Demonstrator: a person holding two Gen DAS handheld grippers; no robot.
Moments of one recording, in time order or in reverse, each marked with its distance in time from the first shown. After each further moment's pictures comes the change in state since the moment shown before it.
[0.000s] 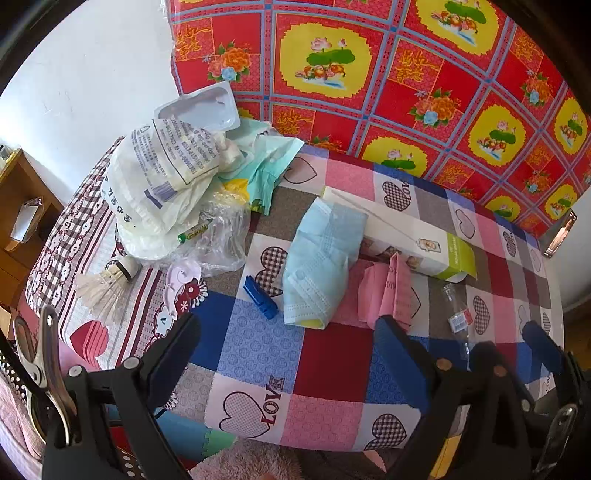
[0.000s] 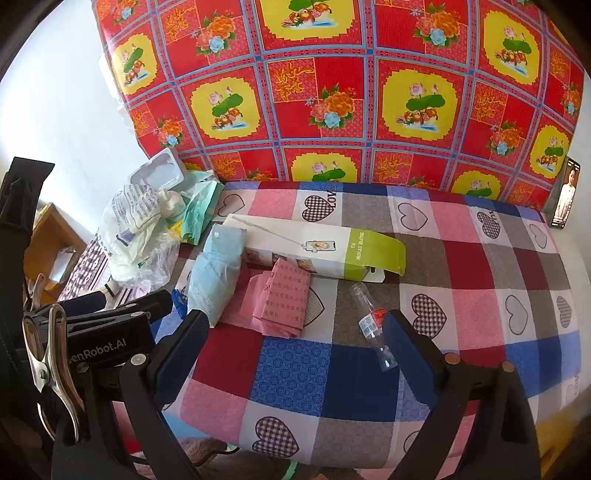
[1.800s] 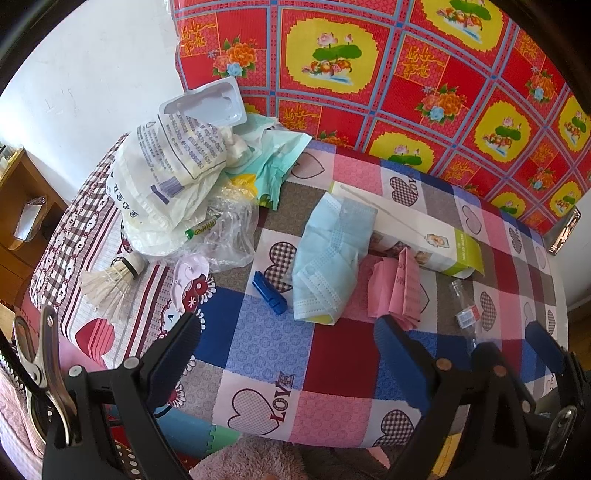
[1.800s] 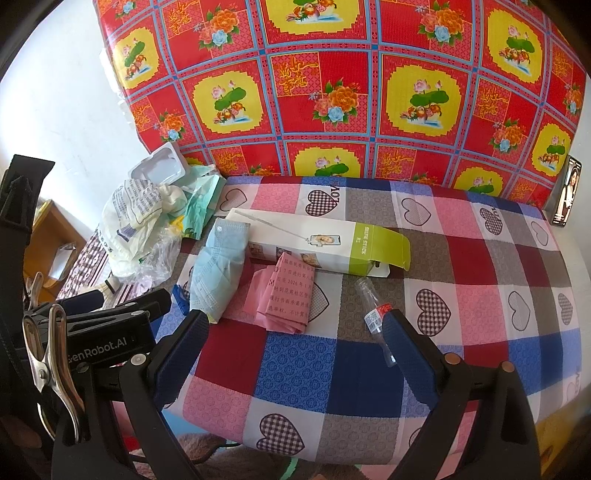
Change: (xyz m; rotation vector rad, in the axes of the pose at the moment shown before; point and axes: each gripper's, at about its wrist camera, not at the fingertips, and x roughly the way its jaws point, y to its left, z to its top) left arm 0.000 0.007 -0.003 -0.006 0.010 0.007; right arm 0.002 0.003 -0.003 -0.007 0.011 -0.004
